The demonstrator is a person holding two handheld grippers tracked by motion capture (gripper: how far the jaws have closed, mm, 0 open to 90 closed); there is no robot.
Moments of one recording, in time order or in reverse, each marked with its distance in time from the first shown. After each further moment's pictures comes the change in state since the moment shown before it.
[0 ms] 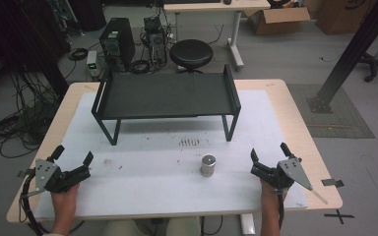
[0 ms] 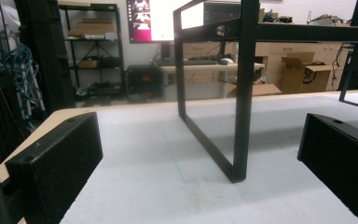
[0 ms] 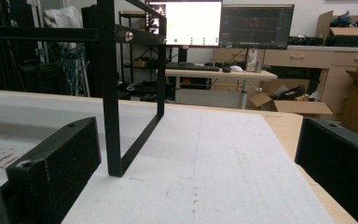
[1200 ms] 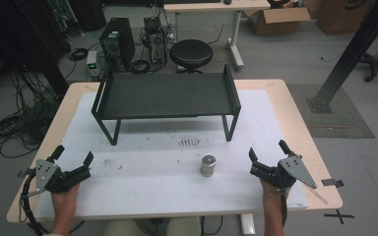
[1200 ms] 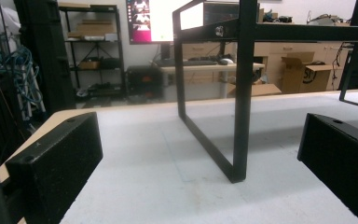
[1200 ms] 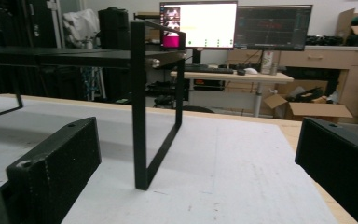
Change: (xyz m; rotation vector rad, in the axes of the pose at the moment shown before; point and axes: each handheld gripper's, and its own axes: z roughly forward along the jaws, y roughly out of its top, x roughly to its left) left arm 0.000 0.000 0.000 -0.001 0.000 0.007; right arm 0.009 0.027 -0.007 0.006 0.062 0.011
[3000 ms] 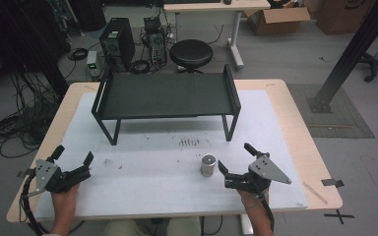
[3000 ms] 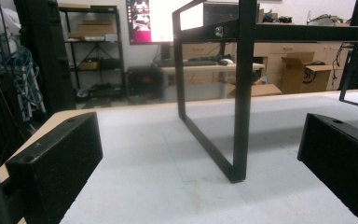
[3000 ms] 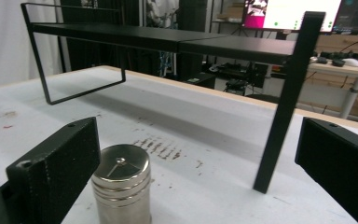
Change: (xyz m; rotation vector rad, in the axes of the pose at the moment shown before) left arm 0.000 0.000 0.000 -0.002 0.000 0.001; right arm 0.065 0.014 0.006 0.103 0.319 -0.046
